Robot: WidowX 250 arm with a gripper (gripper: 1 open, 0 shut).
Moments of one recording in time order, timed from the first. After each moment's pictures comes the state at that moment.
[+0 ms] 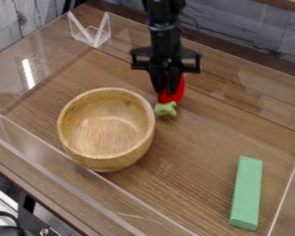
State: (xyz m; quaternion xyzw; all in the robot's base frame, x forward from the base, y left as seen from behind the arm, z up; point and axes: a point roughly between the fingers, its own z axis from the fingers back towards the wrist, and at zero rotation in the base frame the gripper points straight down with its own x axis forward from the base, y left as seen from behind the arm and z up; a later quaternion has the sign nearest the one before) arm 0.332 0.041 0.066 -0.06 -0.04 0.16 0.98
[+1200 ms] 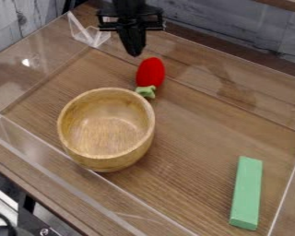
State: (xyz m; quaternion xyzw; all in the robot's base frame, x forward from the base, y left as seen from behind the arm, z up) arm 0.340 0.103 0.089 -0.08 -0.06 0.15 0.98
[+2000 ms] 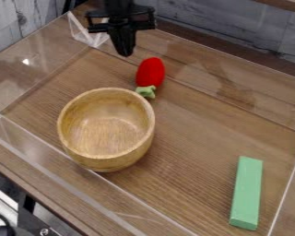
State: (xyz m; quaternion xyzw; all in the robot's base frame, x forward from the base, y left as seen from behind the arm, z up) arm 0.335 0.110 0.087 -0.07 -0.05 0.21 0.98
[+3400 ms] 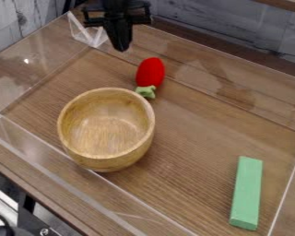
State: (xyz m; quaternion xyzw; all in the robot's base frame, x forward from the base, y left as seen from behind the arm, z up) arm 0.333 0.120 0.097 -0.07 -0.04 0.20 0.98
